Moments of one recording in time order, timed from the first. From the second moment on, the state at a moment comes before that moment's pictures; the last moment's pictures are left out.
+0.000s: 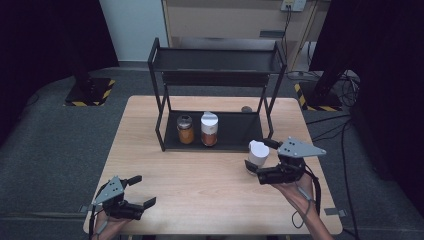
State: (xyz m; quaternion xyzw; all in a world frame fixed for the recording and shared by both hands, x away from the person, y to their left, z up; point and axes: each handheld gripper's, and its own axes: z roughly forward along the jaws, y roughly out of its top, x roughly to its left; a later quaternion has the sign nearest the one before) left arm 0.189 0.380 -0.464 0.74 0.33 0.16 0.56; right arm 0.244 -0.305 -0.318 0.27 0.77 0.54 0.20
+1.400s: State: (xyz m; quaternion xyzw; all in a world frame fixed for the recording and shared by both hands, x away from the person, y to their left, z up) left arm 0.188 0.381 -0.463 0.74 0.33 0.17 0.56; right arm 0.173 -0.364 -0.397 0.34 0.74 0.53 0.22
